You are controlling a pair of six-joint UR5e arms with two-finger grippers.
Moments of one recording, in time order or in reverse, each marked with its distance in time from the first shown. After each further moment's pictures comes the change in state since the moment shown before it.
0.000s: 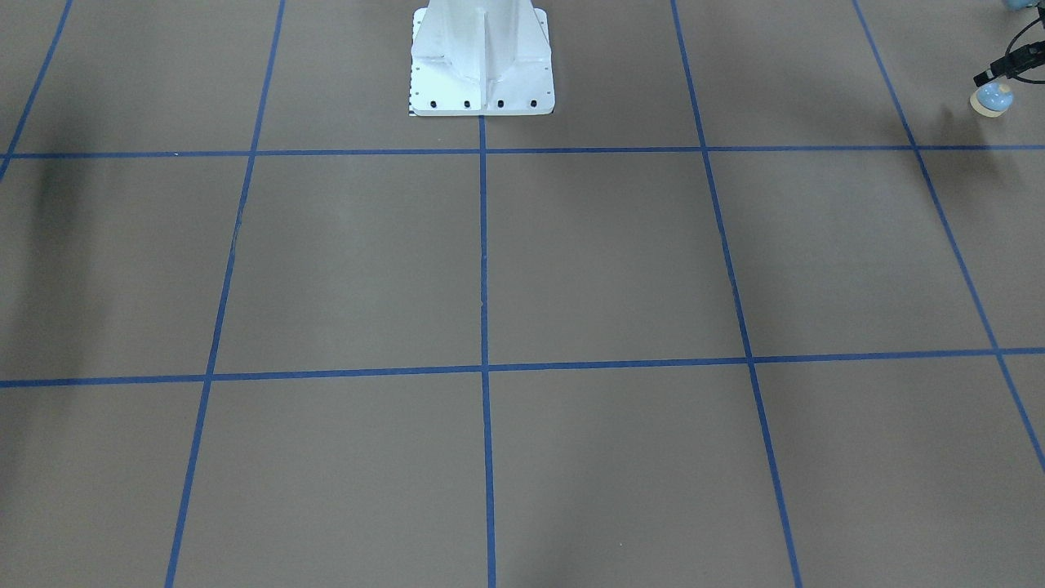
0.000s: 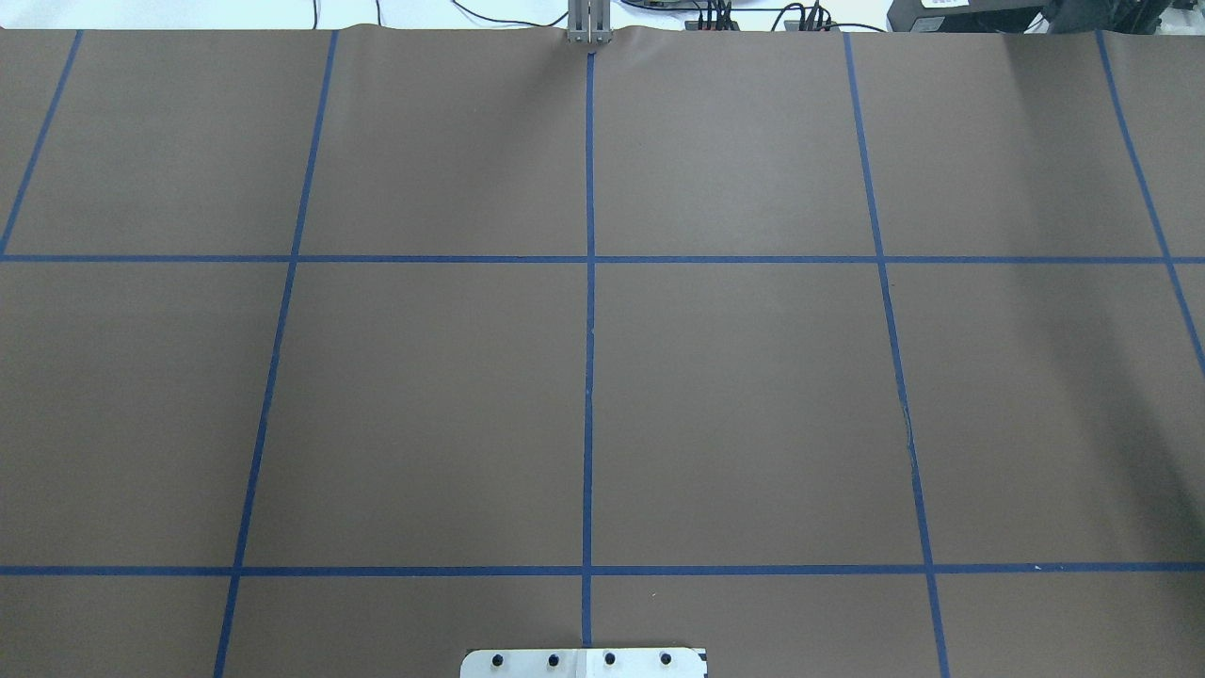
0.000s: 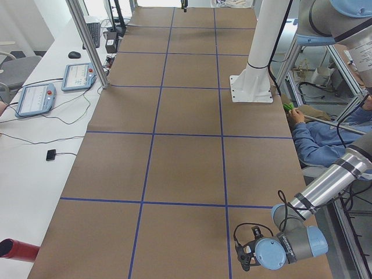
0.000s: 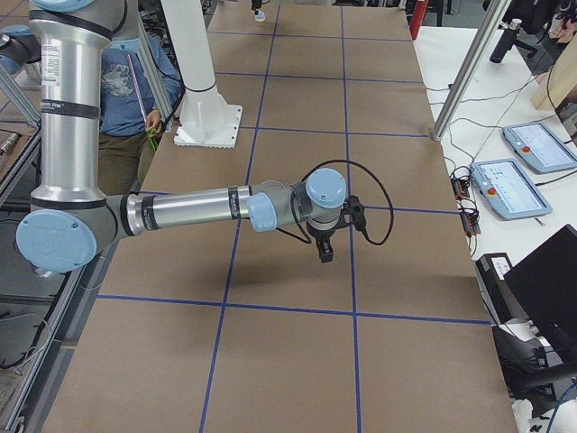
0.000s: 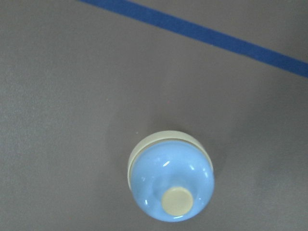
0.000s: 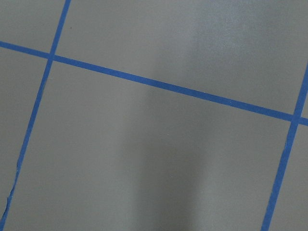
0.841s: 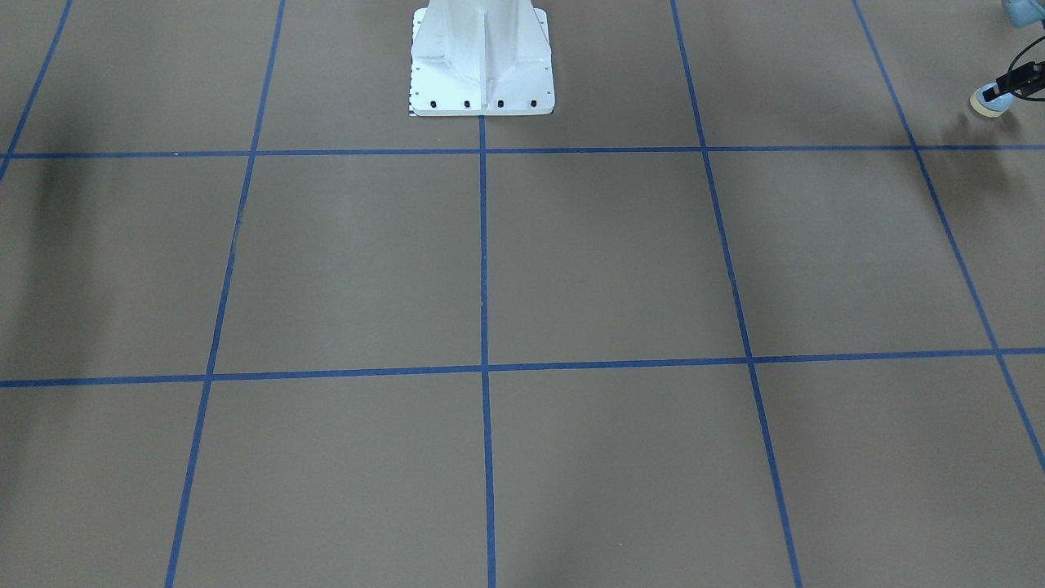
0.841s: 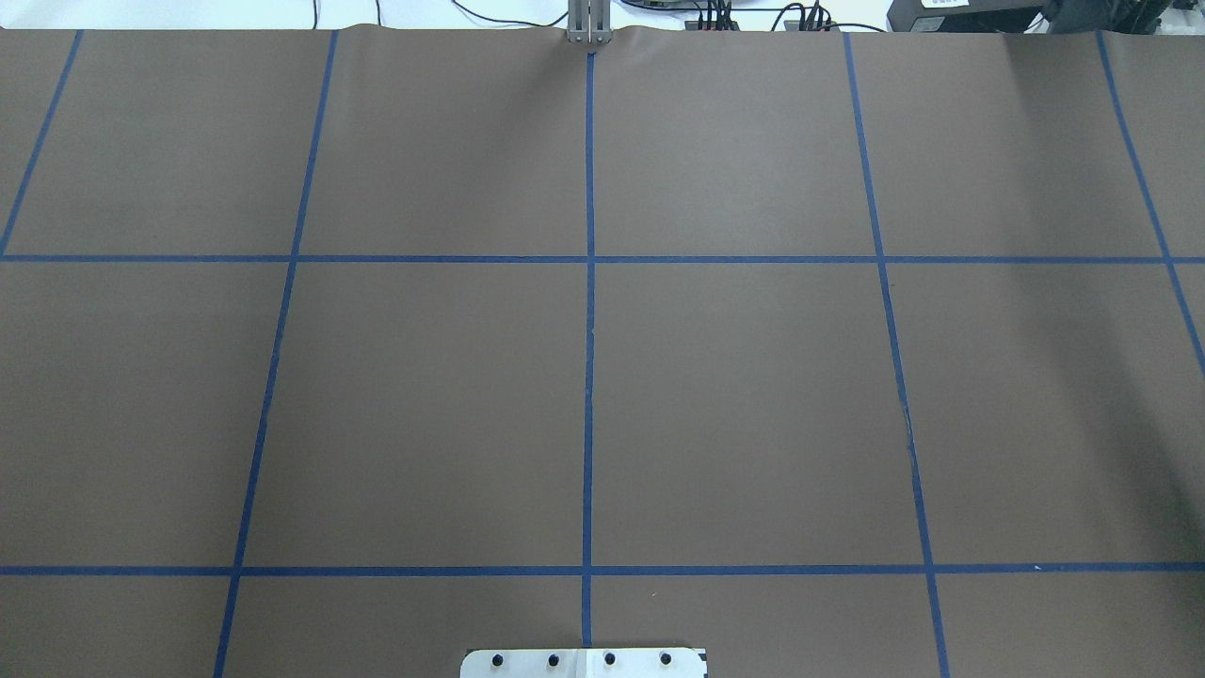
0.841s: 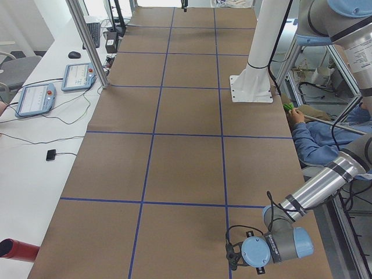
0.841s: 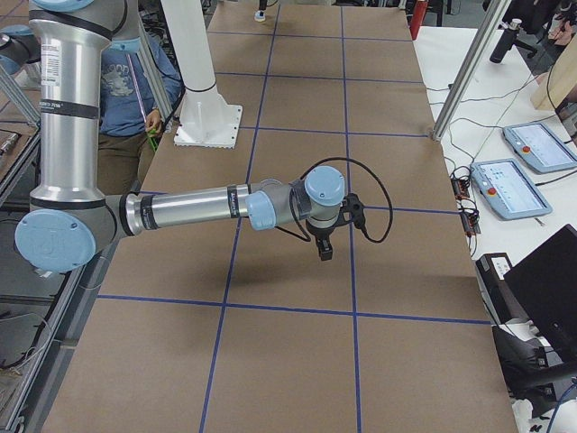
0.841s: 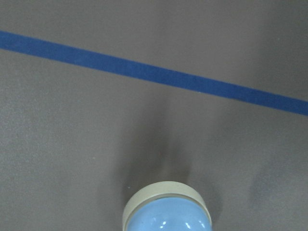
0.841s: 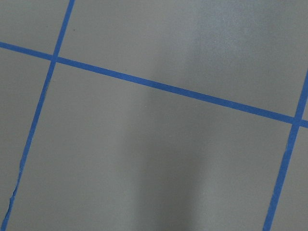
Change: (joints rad) left arm 0.060 -0.057 0.032 -0.003 0.101 0.078; right arm 0.000 -0.009 0.015 0.000 0.005 0.006
